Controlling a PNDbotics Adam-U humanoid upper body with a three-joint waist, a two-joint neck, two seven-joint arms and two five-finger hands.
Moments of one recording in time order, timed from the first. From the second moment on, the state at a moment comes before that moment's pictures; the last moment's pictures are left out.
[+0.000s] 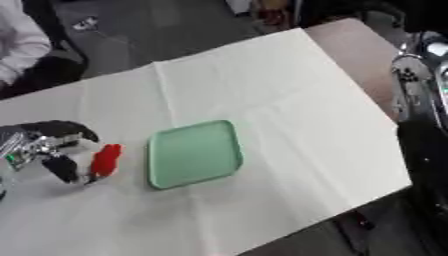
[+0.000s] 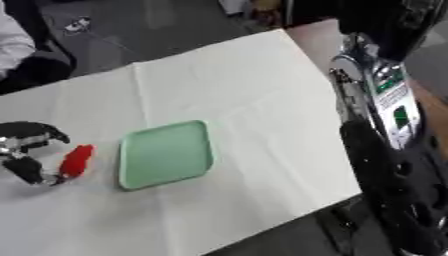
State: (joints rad) left arm -0.72 0.64 -0.52 -1.09 -0.84 0.00 -0.60; right arm -0.61 -0.40 0.06 -1.99 -0.42 -0.65 -0.08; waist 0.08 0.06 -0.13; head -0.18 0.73
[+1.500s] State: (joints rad) left arm -0.70 0.58 -0.49 -1.01 -0.84 -0.02 -0.49; right arm -0.62 -0.39 0.06 -1.99 -0.44 -0.65 -0.08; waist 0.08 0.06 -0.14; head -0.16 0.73
